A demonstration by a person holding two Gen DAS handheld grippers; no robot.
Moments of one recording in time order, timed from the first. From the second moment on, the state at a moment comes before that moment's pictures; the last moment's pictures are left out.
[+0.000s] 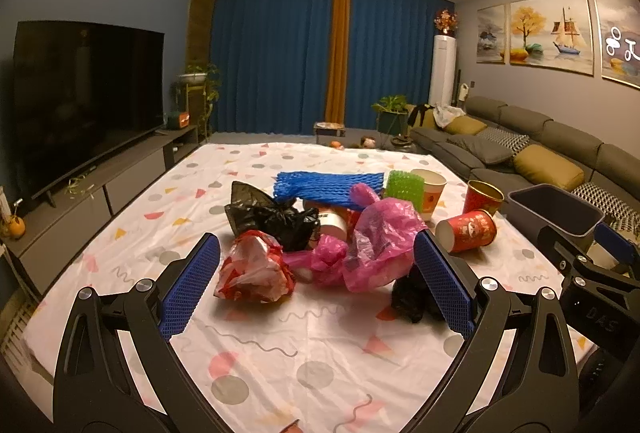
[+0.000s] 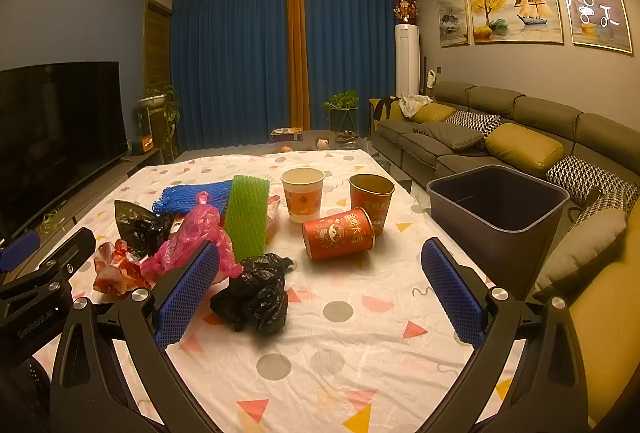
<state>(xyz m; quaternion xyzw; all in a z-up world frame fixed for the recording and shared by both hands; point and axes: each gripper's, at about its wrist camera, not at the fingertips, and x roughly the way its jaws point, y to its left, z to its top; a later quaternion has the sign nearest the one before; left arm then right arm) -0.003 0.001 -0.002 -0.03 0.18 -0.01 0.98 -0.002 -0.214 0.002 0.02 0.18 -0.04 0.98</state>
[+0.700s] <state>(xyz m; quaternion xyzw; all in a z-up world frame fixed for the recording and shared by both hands) -0.003 -0.005 -0.003 -0.02 0.17 -0.01 0.98 0.002 -0.216 -0.002 0.02 0.19 -0.04 0.98</state>
